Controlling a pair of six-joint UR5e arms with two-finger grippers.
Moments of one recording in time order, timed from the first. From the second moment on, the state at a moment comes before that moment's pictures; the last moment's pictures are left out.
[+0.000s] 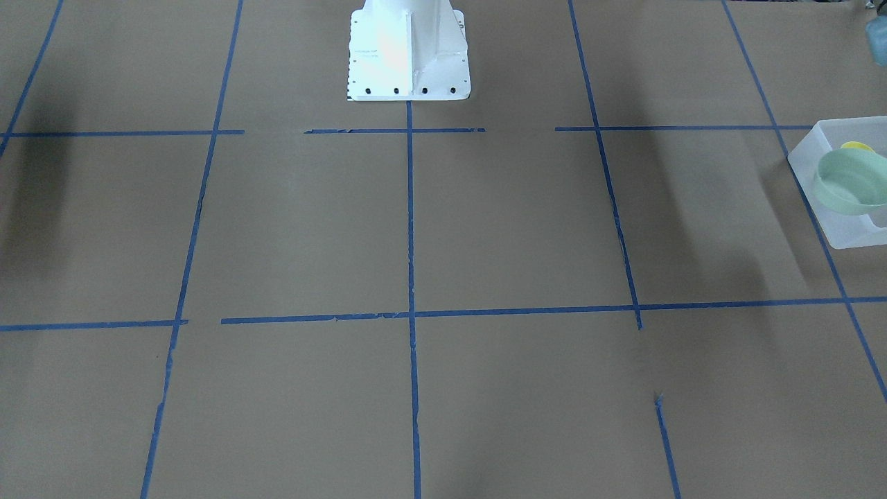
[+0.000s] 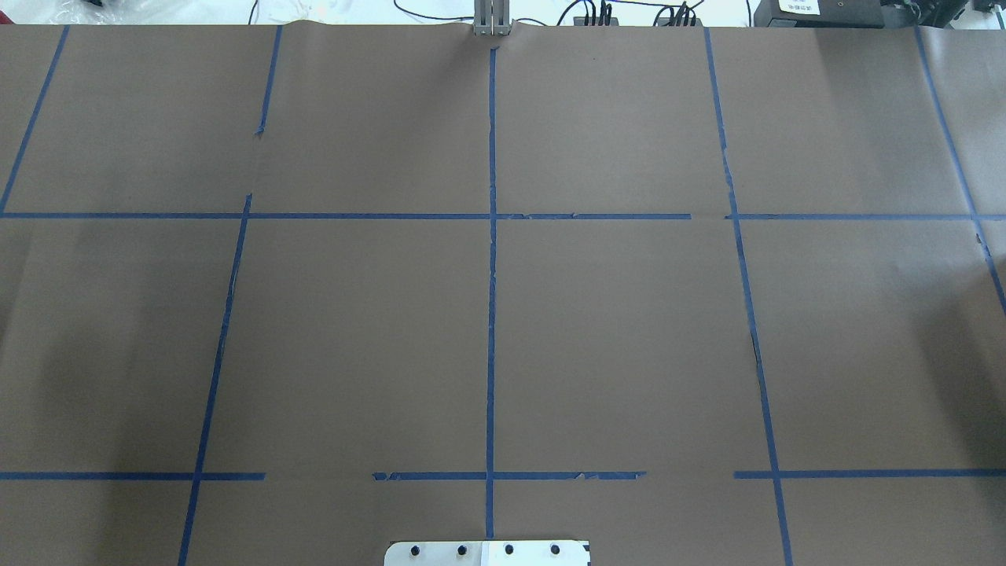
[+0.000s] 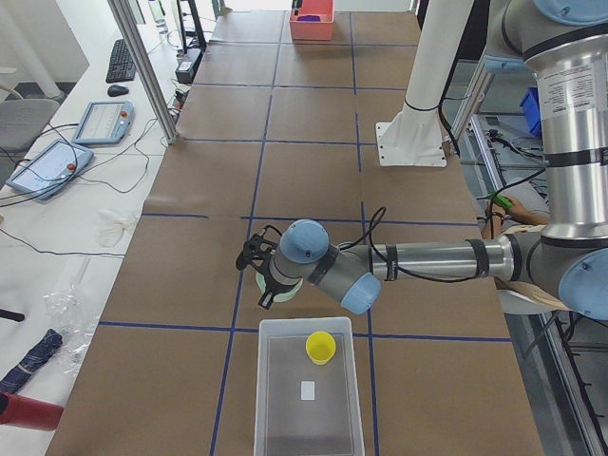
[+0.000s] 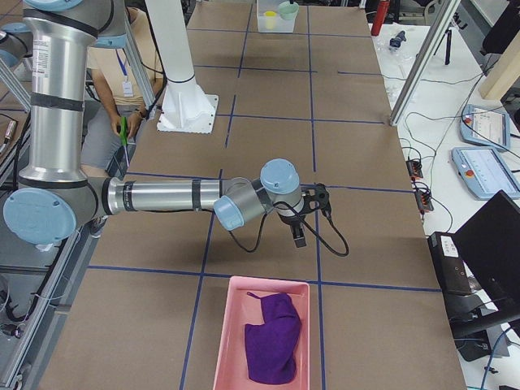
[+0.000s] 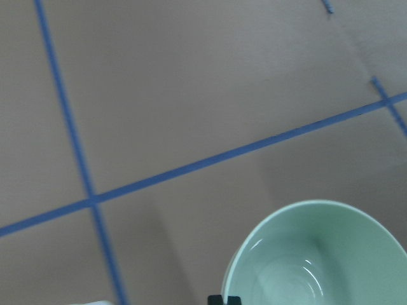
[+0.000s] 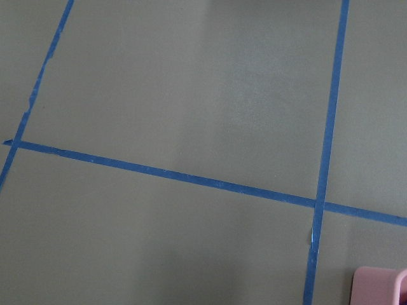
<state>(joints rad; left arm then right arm) -1.53 -1.37 -1.66 -2.19 -2.37 0.04 1.44 -1.70 1.74 -1.09 2.36 0.27</state>
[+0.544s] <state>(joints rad) -1.62 -1.39 -1.44 -2.27 -2.36 0.25 1.43 -1.70 1.73 -1.09 2.36 0.27</state>
